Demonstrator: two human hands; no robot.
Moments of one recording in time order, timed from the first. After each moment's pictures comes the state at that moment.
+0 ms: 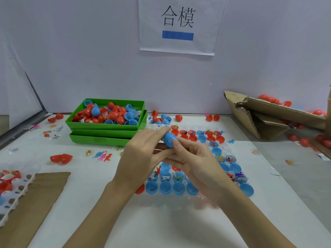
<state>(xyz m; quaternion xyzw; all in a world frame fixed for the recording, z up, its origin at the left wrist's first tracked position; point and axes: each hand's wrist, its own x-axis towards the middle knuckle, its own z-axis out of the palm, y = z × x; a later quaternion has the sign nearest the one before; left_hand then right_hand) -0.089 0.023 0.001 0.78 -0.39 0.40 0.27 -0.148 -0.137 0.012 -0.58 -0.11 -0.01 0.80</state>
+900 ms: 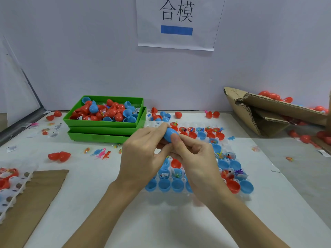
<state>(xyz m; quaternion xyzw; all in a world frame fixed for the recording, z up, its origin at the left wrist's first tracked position) -0.094 0.013 -0.002 0.77 -0.35 0.43 0.30 -0.153 -0.124 0.006 -0.61 -0.07 -0.15 0.77</state>
